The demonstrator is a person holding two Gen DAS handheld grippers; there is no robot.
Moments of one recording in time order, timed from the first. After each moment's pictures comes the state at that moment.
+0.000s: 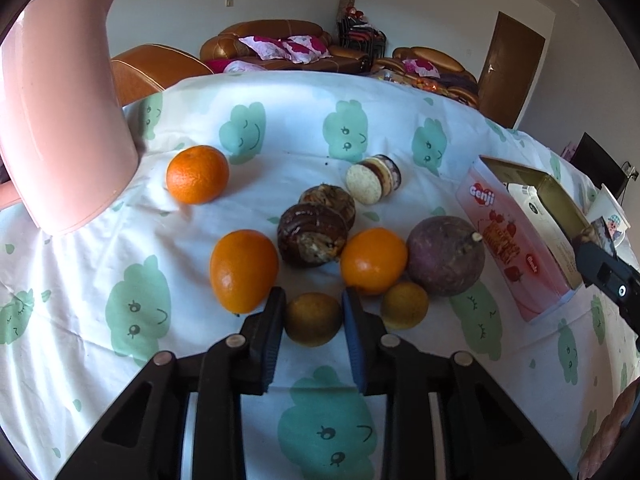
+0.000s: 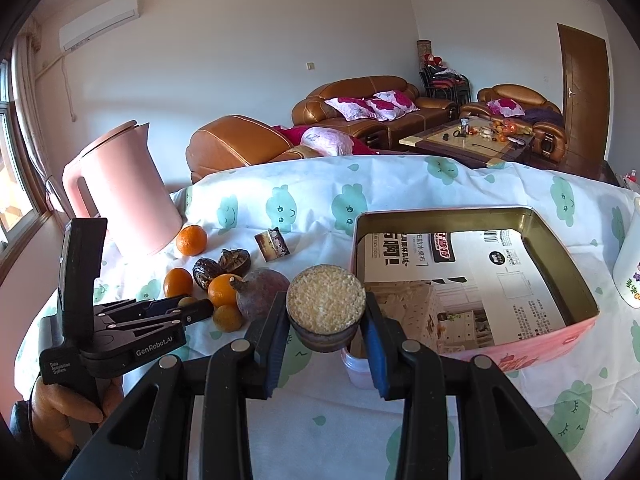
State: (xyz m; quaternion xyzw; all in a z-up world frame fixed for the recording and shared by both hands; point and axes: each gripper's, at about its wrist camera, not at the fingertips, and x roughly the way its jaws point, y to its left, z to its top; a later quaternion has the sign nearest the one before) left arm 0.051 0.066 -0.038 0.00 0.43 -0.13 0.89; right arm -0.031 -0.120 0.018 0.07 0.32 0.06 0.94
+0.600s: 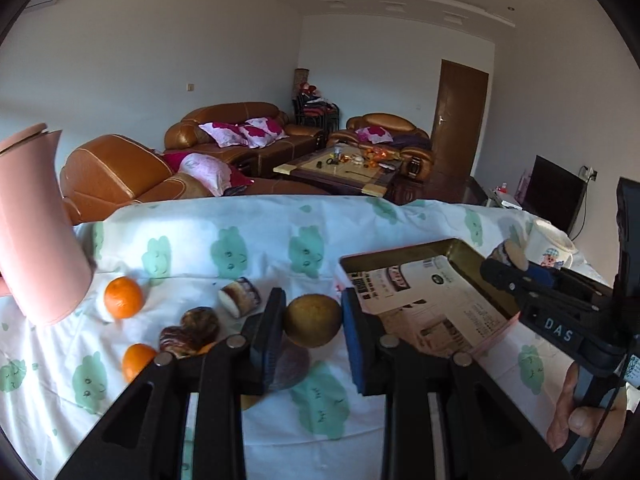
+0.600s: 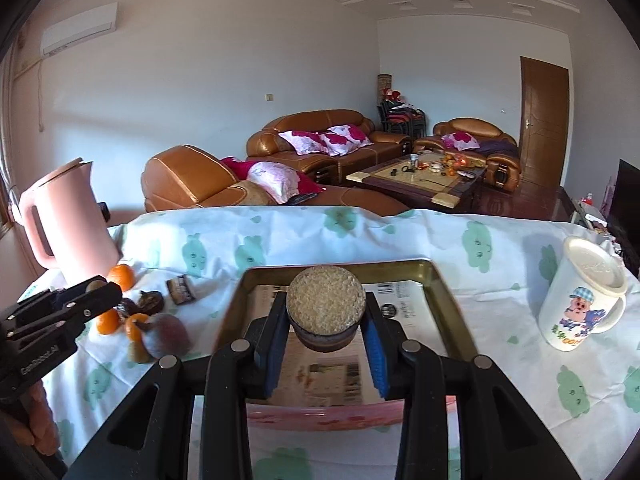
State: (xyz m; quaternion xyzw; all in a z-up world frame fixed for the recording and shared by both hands) left arm 0.017 -0.031 0.032 0.01 0.28 -0.20 0.94; right arm -0.025 -0.205 0.033 0.03 0.28 -0.04 0.96
